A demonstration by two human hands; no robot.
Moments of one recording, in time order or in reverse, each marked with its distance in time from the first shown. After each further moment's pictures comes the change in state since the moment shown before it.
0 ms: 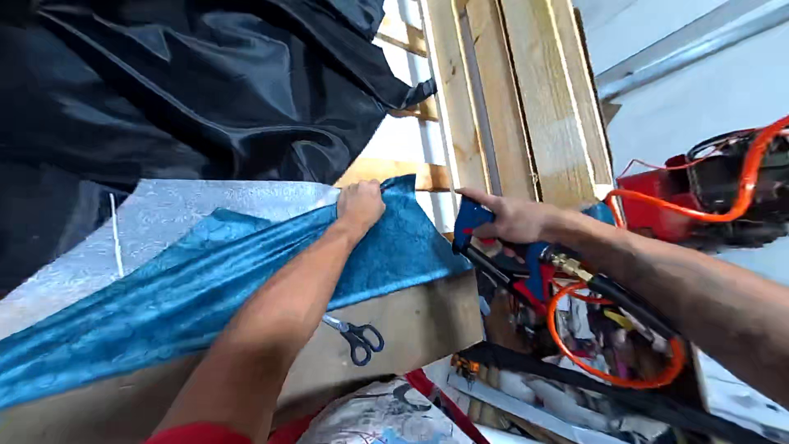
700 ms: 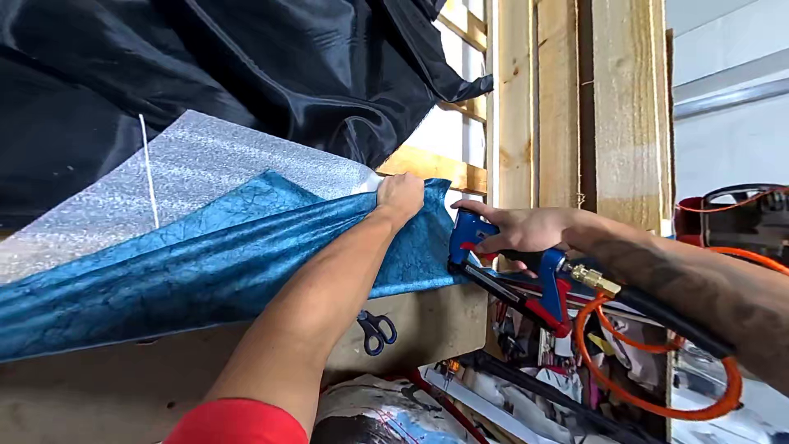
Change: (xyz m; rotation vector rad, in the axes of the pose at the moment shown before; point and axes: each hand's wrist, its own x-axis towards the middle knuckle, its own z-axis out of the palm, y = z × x) left_hand 0.006 -0.004 0.006 -0.016 -0.118 0.045; right_hand 0.026 -0.074 0.019 0.094 -0.390 0.040
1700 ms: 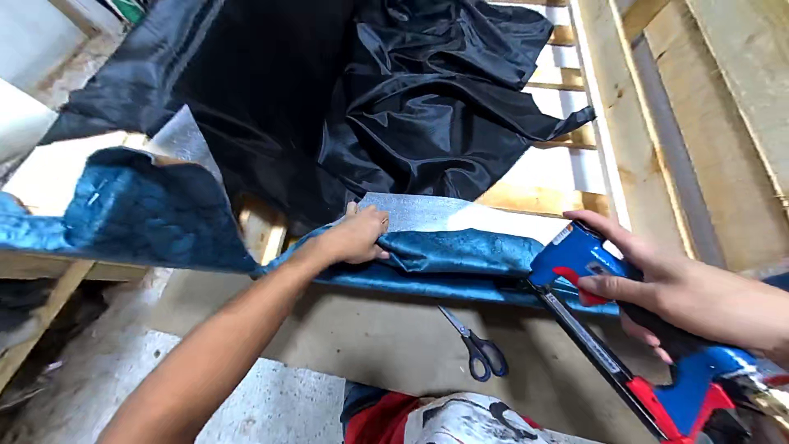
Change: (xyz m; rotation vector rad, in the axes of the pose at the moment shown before) left_hand -0.240 -0.144 -0.156 0.391 -0.158 0.045; right_hand -0.060 0.049 0.104 0.276 0.310 -0.569
